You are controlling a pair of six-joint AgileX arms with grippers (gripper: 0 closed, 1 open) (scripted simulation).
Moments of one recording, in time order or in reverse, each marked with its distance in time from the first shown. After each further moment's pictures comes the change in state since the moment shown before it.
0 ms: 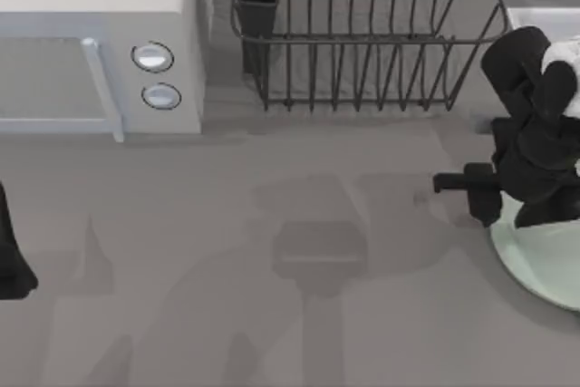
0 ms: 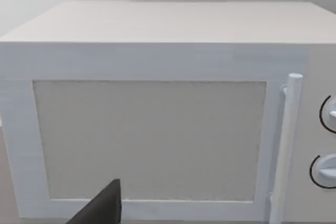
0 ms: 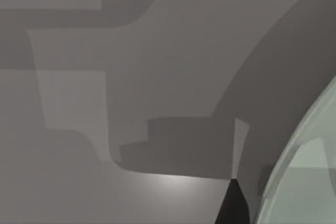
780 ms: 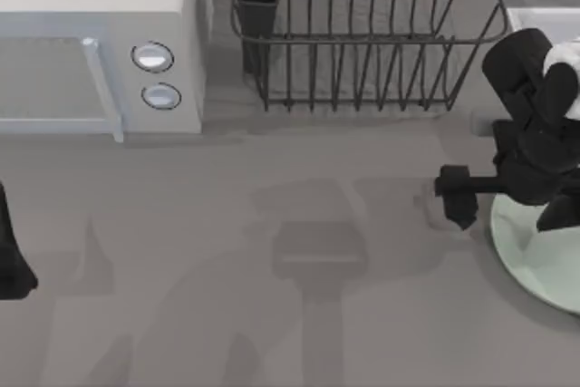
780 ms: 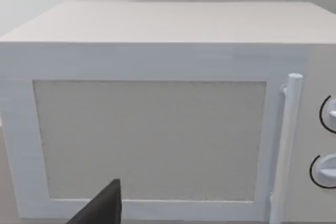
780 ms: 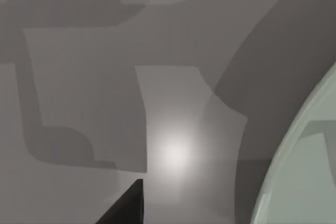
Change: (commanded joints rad) left arm 0.000 0.000 0.000 0.000 0.000 0.000; right arm 0.000 0.000 0.000 0.000 0.000 0.000
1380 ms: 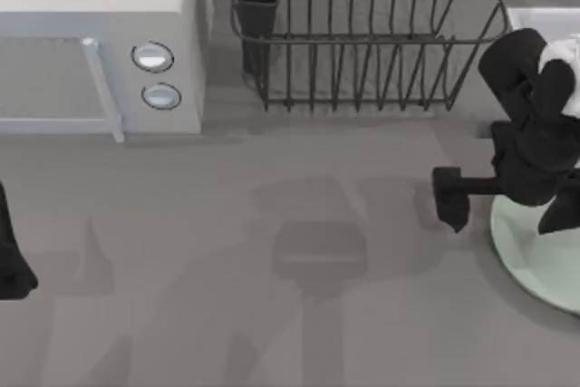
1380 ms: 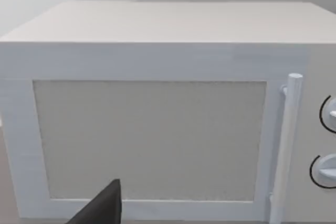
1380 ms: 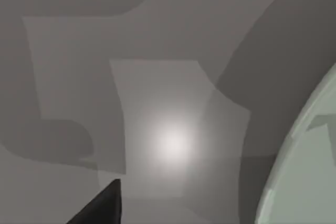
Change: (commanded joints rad) left arm 0.000 0.000 0.000 0.000 0.000 0.000; right arm -0.001 -0.017 0.024 -0.031 0.000 -0.001
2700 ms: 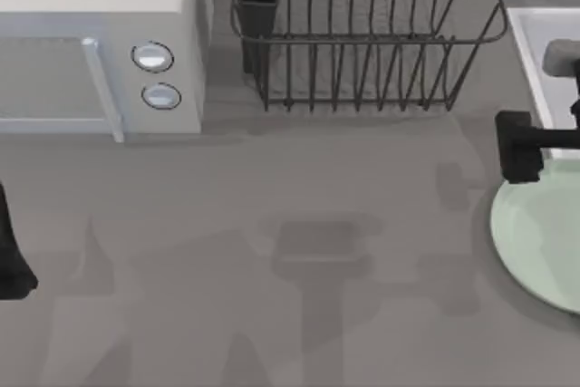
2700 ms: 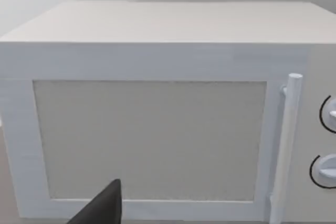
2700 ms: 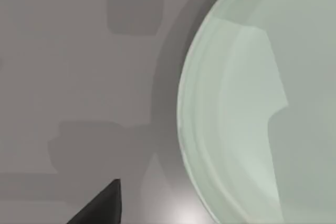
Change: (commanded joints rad) left arm 0.000 0.000 0.000 0.000 0.000 0.000; right arm -0.054 -0.450 -0.028 -0.168 -0.001 -0.059
